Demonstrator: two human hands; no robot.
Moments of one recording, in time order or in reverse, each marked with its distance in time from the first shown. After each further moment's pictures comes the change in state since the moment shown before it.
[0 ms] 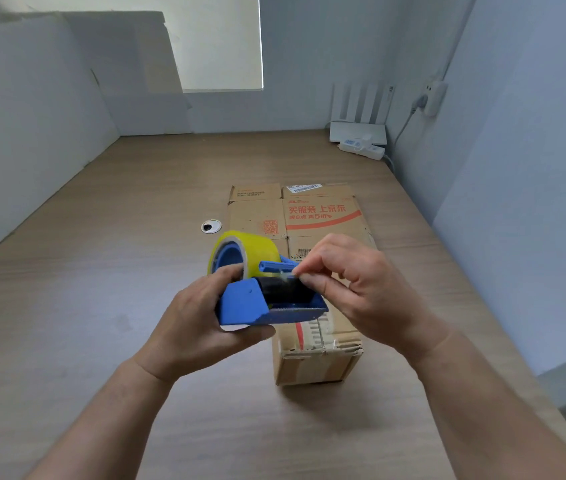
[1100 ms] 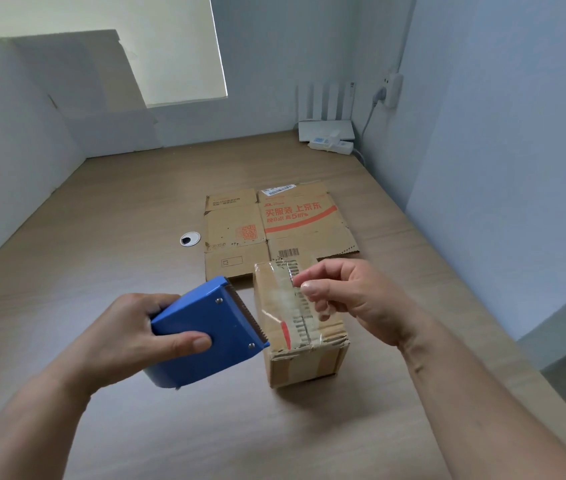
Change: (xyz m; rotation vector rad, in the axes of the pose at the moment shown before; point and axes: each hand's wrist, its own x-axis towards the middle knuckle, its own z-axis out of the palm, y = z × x) left_hand 0.002 0.022 -0.059 -0.076 -0.319 -0.399; right_hand -0.027 0.018 -0.003 0.783 -0.044 0.744
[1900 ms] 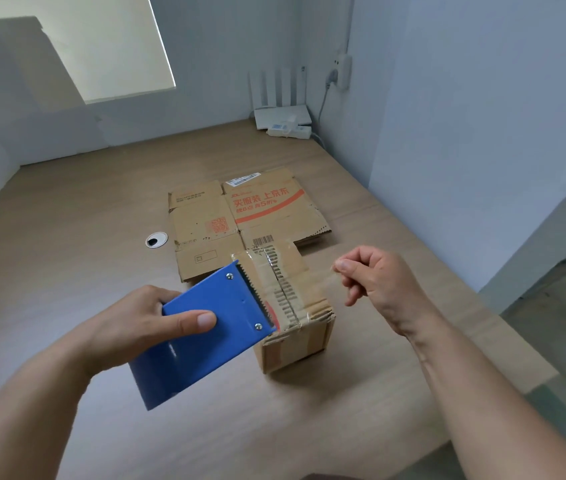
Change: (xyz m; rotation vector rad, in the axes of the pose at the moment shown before) left_hand 0.031 -0.009 0.000 0.022 -0.322 -0.091; right_hand -0.024 0.042 -0.015 -0.066 0.564 -0.098
